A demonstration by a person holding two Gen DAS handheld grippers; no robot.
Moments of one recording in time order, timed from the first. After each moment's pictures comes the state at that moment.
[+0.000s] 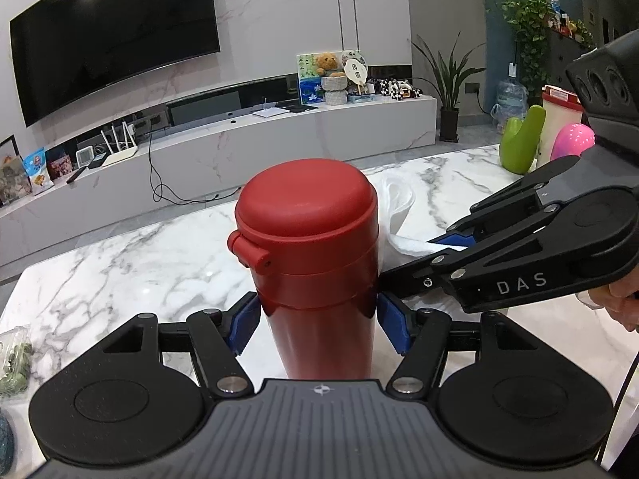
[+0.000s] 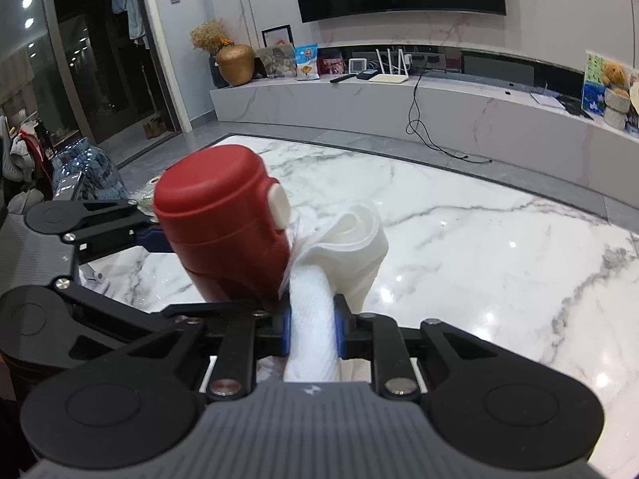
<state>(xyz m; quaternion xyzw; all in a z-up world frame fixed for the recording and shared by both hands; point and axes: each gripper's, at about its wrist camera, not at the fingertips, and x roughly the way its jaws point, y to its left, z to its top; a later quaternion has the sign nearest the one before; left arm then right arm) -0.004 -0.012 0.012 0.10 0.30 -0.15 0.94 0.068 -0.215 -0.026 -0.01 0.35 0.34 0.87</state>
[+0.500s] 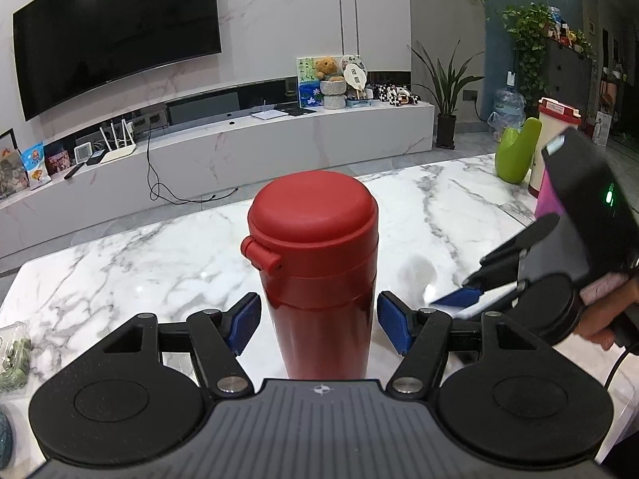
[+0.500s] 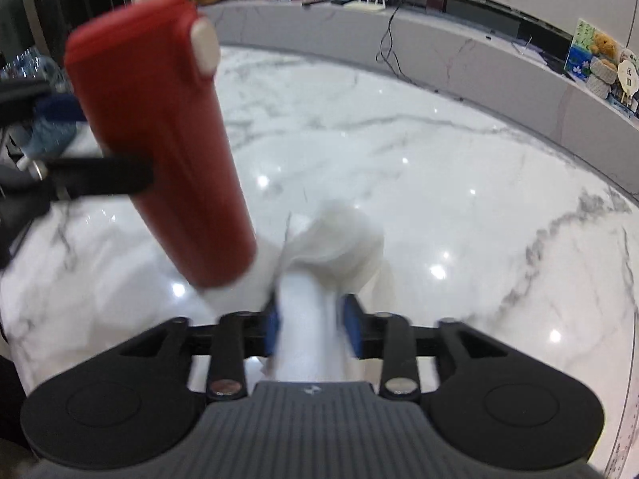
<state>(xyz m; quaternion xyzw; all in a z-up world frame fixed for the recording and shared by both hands) -0.008 -0.006 0.019 0.08 0.30 -0.15 0.94 0.073 -0.210 -0.073 -0.11 0.44 0.29 0.84</state>
